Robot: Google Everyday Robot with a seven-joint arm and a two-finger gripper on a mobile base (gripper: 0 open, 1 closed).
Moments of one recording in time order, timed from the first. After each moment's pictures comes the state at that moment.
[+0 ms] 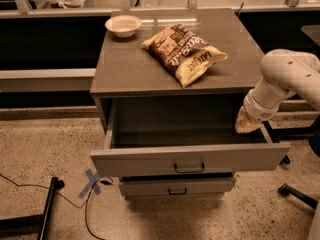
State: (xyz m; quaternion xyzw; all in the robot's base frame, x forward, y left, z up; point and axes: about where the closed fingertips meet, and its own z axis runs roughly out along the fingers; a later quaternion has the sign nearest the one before) arm 0.595 -0.290 0.666 -0.71 0.70 0.02 0.09
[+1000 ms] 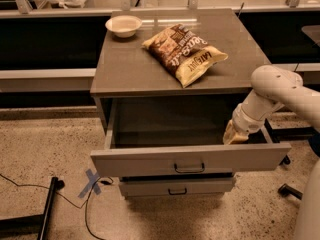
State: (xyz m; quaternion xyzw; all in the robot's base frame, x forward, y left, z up) arm 0.581 -0.255 0.612 -0.71 0.69 0.11 0.09
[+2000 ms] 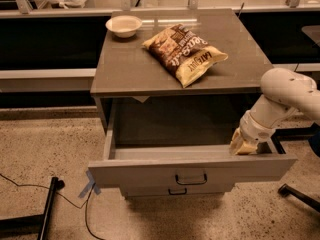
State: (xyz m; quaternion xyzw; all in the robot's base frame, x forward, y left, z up) arm 0.526 -0.257 0.629 -0.70 0.70 0.15 0.07
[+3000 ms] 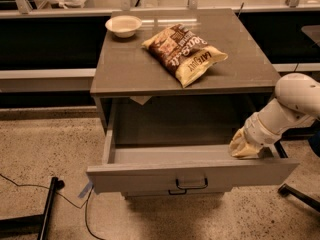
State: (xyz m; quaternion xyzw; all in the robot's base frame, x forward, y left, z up) arm 0.515 -0.249 0.644 -0.70 0.68 0.15 0.15
